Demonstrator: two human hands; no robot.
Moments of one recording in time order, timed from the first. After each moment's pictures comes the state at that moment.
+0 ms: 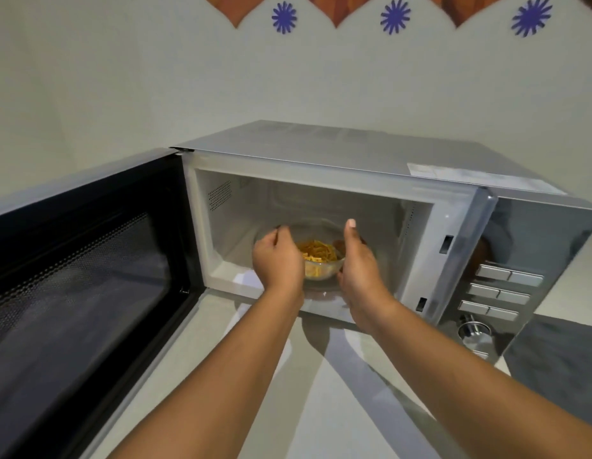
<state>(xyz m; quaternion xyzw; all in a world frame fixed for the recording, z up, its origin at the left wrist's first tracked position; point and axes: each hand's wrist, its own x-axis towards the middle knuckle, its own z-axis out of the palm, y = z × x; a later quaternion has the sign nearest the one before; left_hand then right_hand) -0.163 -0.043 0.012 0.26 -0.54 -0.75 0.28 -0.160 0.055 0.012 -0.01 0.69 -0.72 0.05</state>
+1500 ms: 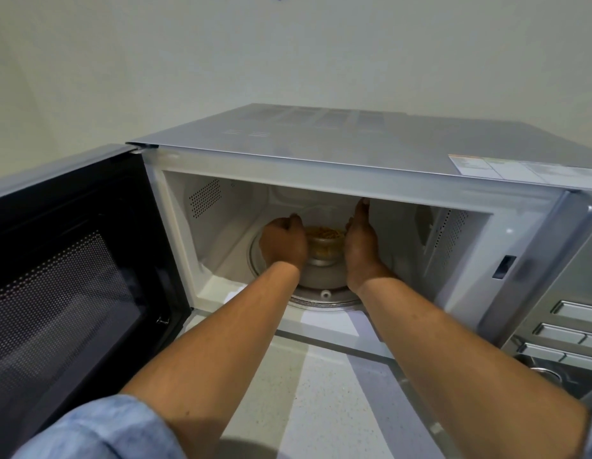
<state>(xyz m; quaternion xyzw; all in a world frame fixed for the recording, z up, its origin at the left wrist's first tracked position) -0.283 -0.073 -0.018 0.22 -0.71 -0.60 0.28 -0.298 0.026 -0.010 0.08 0.64 -0.76 -0.02</state>
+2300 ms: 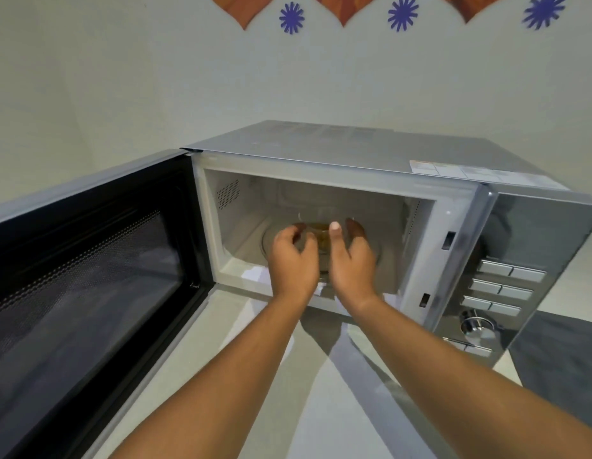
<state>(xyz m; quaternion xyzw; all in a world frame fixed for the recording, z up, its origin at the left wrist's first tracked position) -0.160 -0.043 -0.005 0.12 -0.72 -0.61 0.32 -0.176 0.042 -0.003 -0.08 0.76 -0.63 -0.14</state>
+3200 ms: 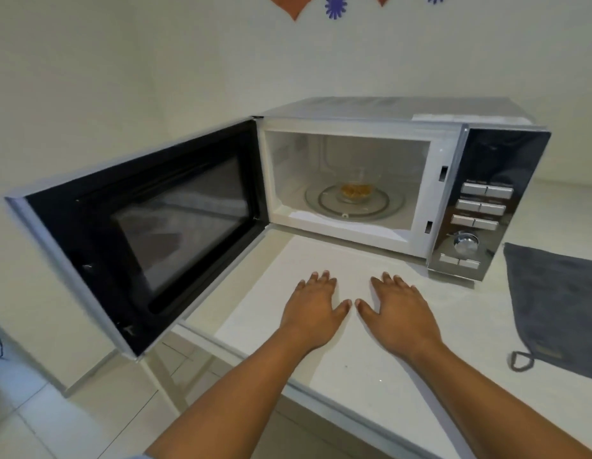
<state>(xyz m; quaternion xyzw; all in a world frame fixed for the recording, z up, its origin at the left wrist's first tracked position) 0.027 -0.025 -0.103 0.04 -0.98 -0.18 0.03 -0.023 0.144 -0.108 -0.20 0.97 -0.16 -0.04</state>
